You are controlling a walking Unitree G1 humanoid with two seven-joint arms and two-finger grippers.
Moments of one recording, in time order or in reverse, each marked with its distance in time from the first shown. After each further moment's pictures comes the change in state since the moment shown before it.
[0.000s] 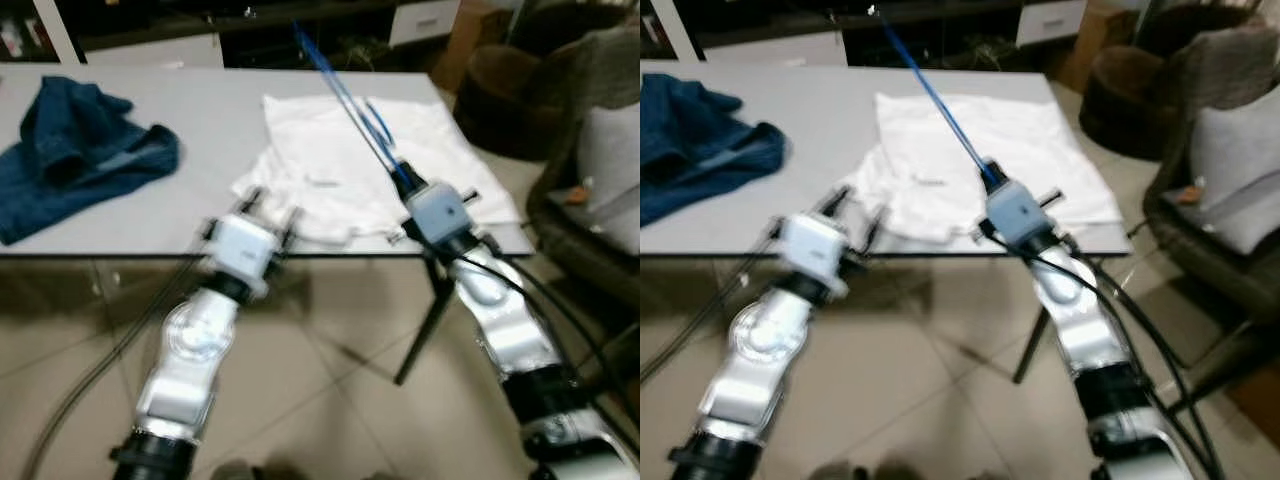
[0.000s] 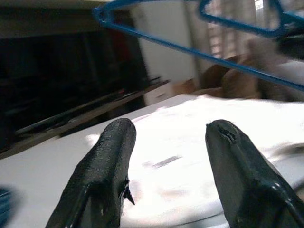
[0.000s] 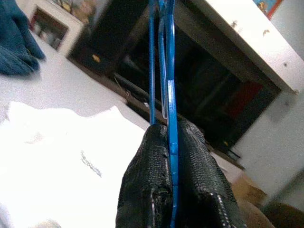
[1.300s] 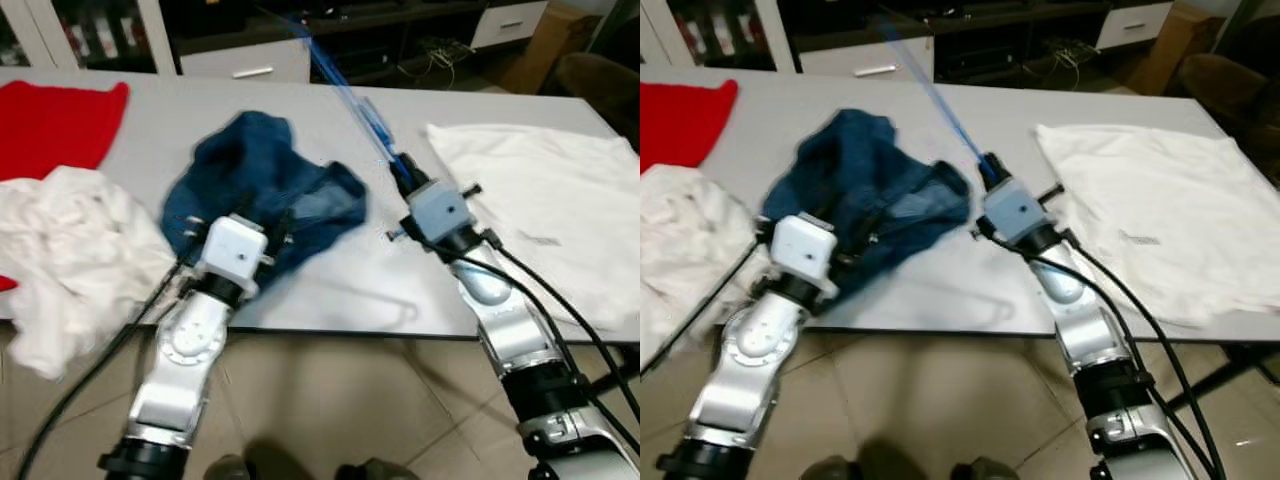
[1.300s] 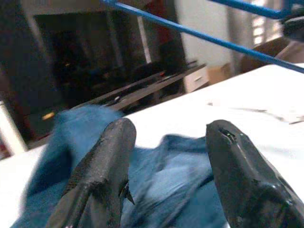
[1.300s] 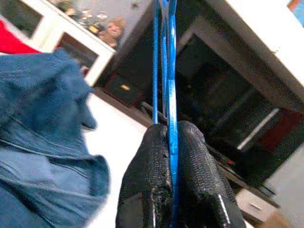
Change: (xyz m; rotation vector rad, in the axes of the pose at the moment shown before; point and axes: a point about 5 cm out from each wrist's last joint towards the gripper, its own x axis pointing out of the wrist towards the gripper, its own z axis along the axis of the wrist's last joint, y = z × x) left arm -0.005 0.006 0.001 0.014 0.013 0.012; right arm 0.001 -0.003 0.005 -0.028 -0.037 -0.014
